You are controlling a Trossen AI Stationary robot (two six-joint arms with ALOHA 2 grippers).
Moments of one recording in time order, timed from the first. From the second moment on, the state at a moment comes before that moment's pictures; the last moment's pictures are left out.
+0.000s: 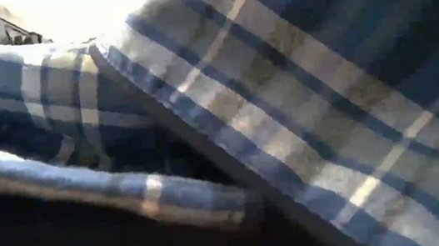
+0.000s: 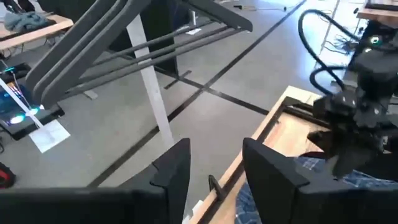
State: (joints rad) left arm 0.82 1.46 2.17 -0.98 0.11 0.14; right arm -0.55 1.45 0.99 0.12 -0.48 0.86
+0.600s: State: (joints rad) left arm 0.82 1.46 2.17 -0.99 0.10 0.16; right arm -0.79 1.20 0.99 -0.02 -0.81 0.66
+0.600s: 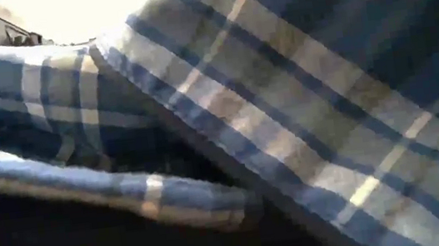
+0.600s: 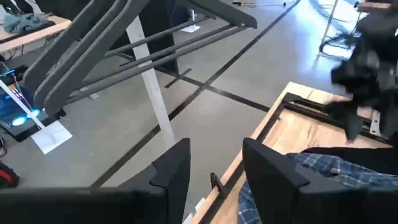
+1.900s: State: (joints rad) left arm 0.89 1.57 2.17 -1.07 0.10 0.17; right arm -1.26 1.71 1.72 -0.13 -0.65 -0.06
